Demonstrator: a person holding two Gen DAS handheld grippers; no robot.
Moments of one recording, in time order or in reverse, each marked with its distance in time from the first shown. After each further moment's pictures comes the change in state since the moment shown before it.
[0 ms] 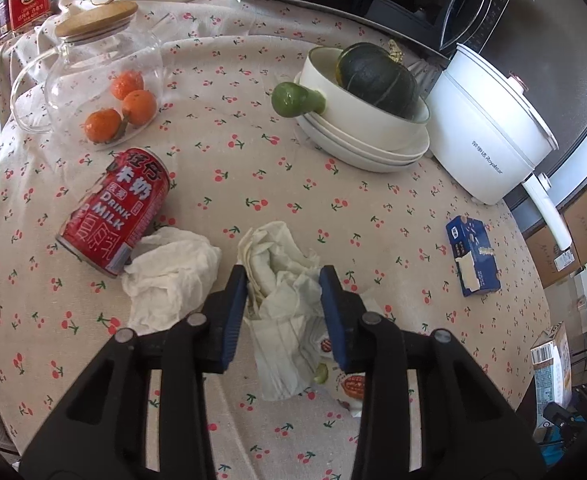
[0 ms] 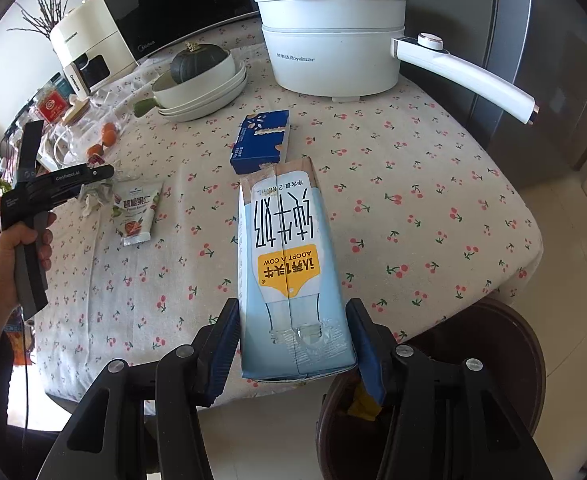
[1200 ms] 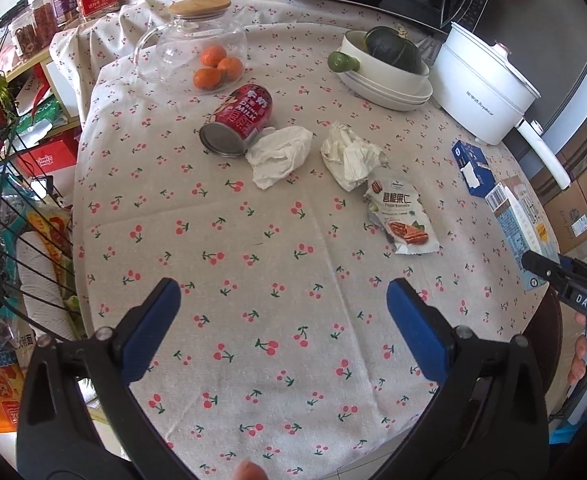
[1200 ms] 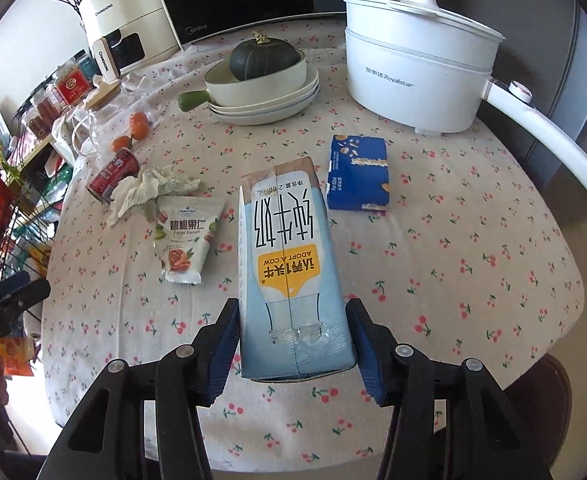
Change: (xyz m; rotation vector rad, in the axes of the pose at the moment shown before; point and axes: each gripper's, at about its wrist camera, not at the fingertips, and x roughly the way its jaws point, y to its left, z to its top) left arm -0.096 0.042 -0.080 0.033 0.072 0.108; right arm 0.039 0.088 0.035 -0.091 -0.008 0.018
